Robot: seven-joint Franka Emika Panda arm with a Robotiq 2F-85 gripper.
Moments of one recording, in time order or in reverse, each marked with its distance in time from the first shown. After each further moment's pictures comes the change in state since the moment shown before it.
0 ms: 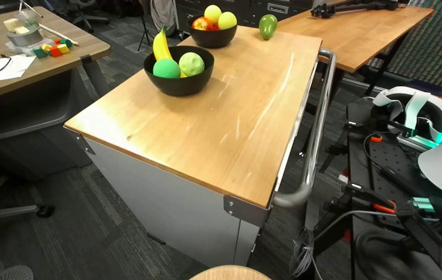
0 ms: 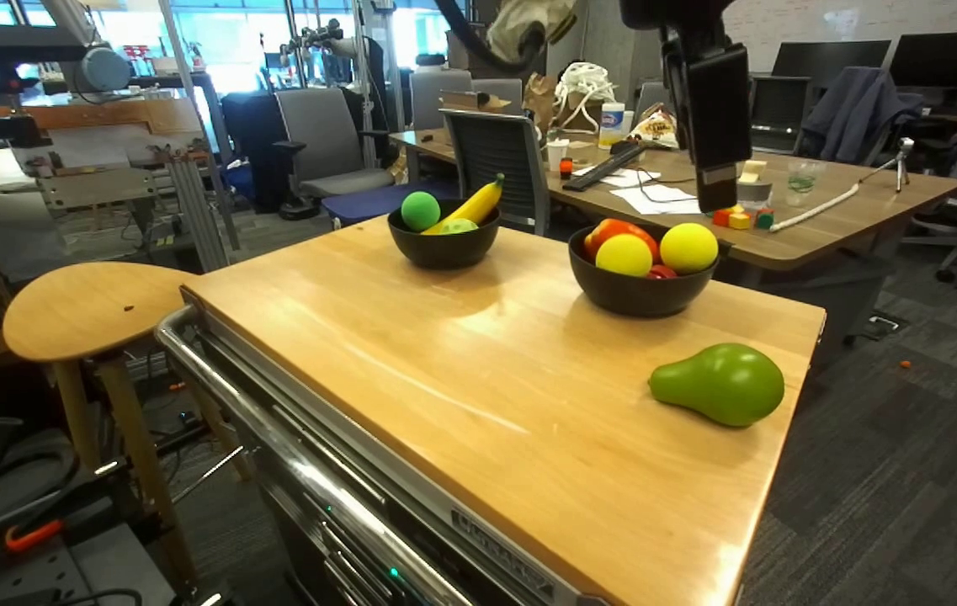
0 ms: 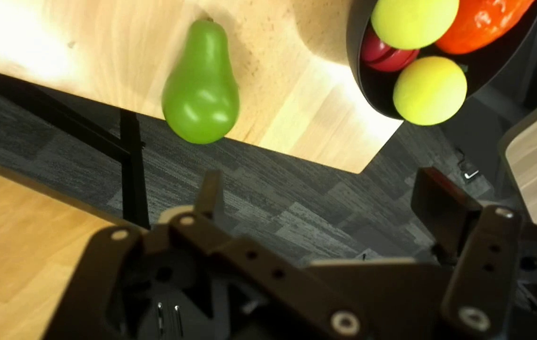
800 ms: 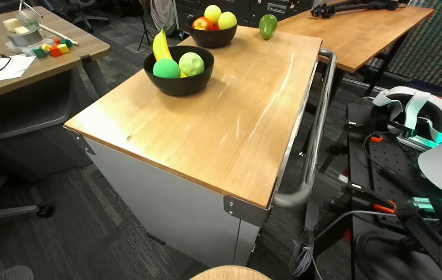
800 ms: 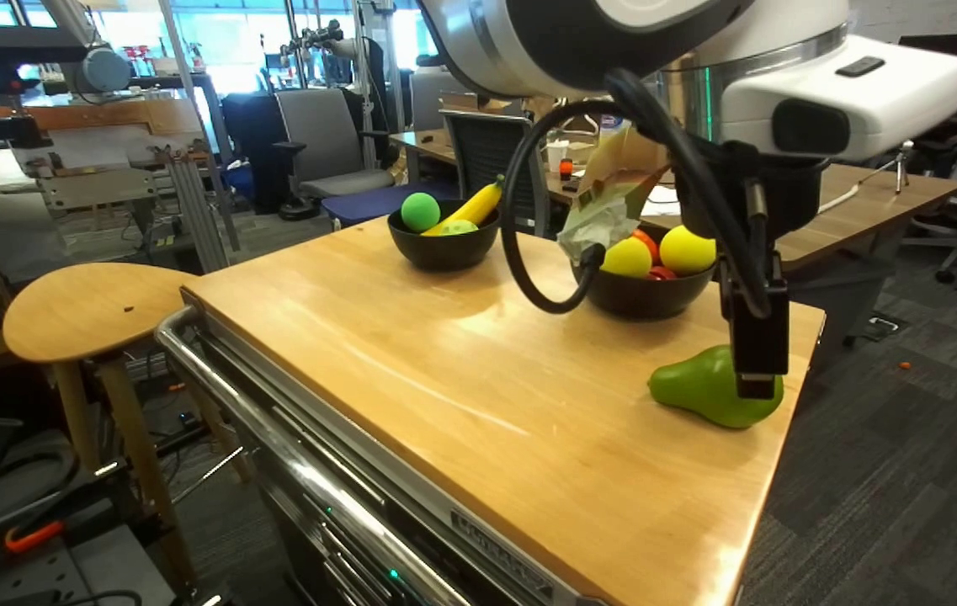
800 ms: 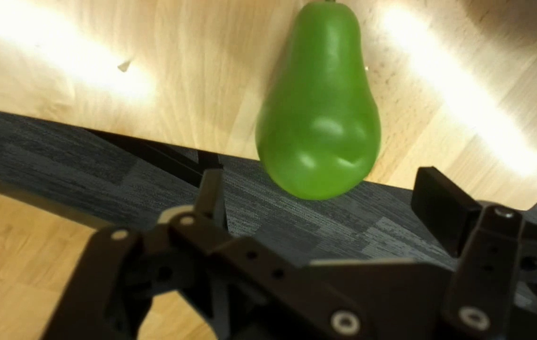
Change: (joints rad) arm -0.046 0.273 -0.034 0.071 -0.002 0.057 0.083
